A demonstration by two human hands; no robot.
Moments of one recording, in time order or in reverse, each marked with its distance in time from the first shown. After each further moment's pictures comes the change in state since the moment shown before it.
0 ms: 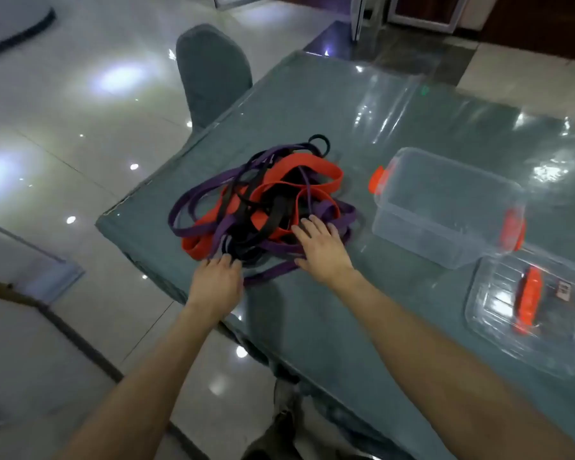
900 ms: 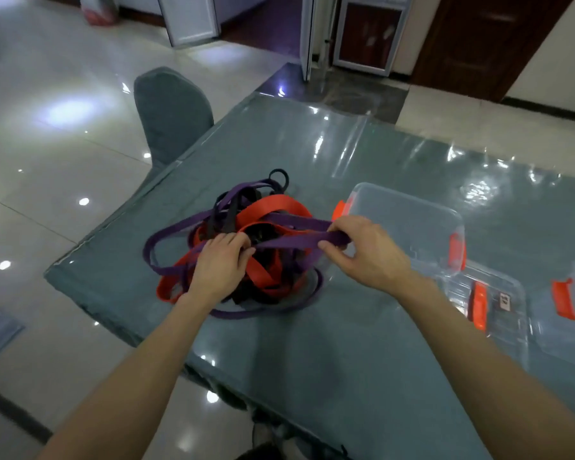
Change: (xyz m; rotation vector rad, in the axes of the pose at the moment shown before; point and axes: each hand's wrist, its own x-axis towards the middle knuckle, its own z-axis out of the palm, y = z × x) left_hand 0.102 0.026 -0.073 -0.482 0.380 0.183; right_hand -0.080 0.061 -0.167 0.381 0.408 0.008
